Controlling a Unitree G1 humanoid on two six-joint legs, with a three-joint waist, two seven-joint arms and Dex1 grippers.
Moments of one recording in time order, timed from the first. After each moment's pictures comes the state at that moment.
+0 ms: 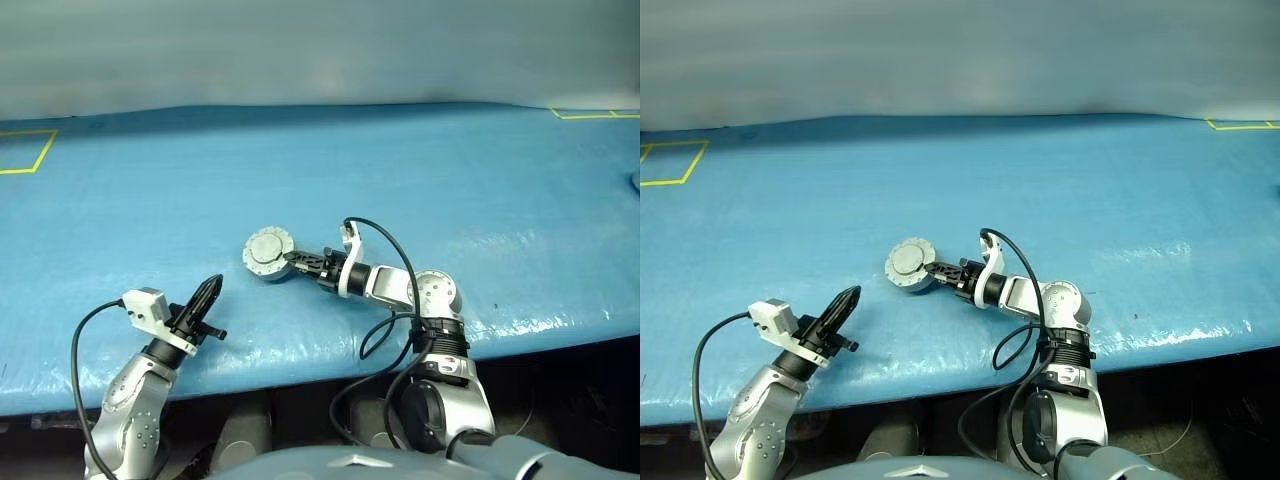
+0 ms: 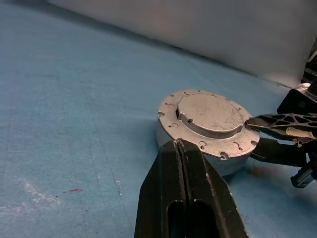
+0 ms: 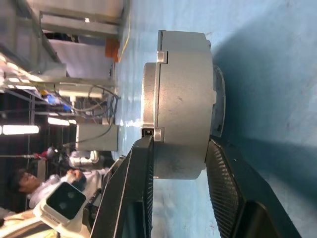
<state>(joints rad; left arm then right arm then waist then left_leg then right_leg) 0.30 0.20 0.20 -0.25 -0.65 0.15 -0.57 -0.53 0.13 -0.40 0.29 0.80 1.29 0.32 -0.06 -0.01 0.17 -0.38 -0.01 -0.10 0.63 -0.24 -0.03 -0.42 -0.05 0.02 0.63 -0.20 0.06</state>
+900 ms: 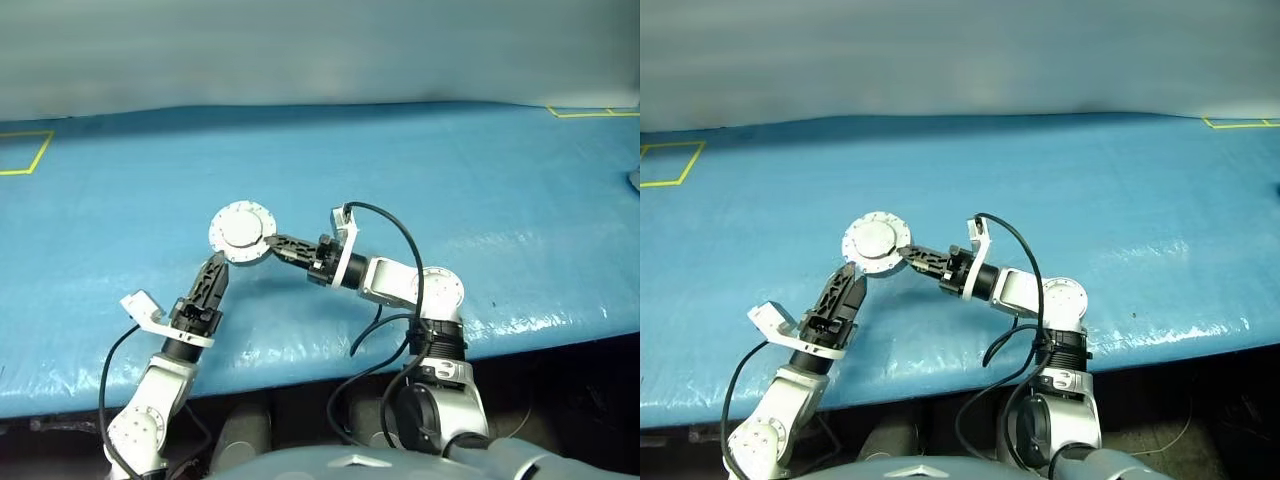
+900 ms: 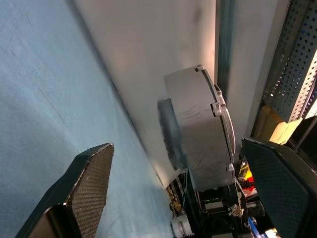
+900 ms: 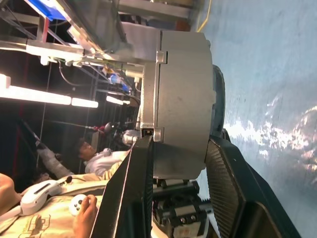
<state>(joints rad) 0.23 0.05 0.28 -0.25 -1.36 0.55 -0.48 -0.49 0.16 -0.29 0.15 1.09 1.37 0.27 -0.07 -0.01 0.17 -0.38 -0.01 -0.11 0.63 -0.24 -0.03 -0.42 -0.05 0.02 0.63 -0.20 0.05</state>
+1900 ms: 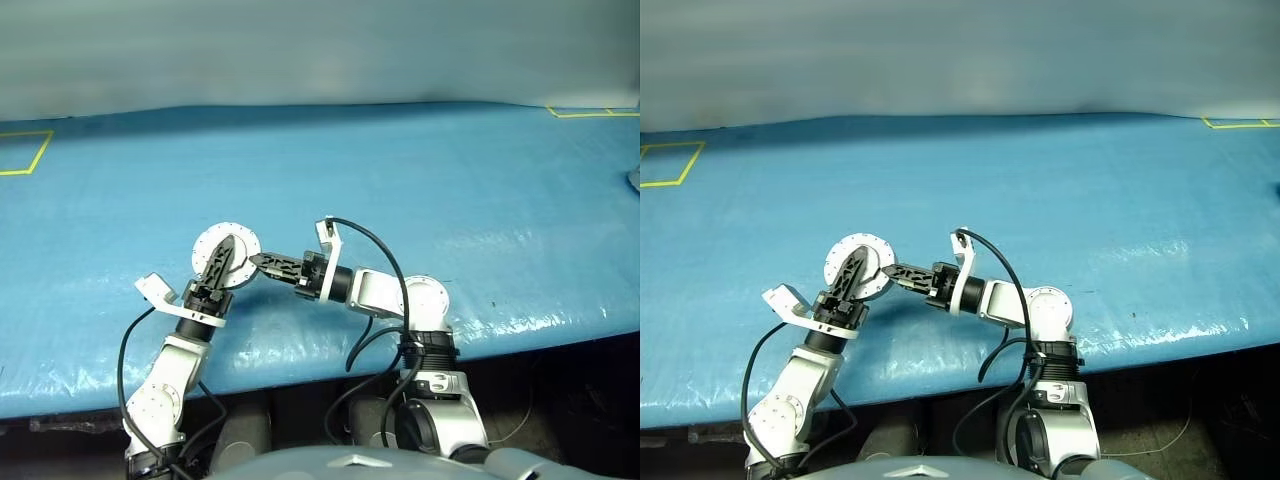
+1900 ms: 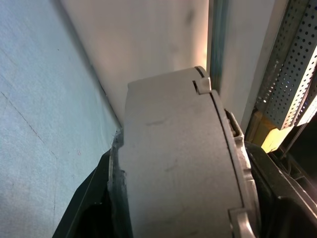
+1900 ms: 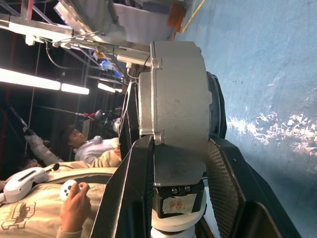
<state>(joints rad) 0.15 -0.01 0.29 -0.20 -1.32 0.54 -0.45 -0.45 0.15 -0.16 0.11 1.03 1.29 0.33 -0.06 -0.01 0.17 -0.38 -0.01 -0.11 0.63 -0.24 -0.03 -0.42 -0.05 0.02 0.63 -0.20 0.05</state>
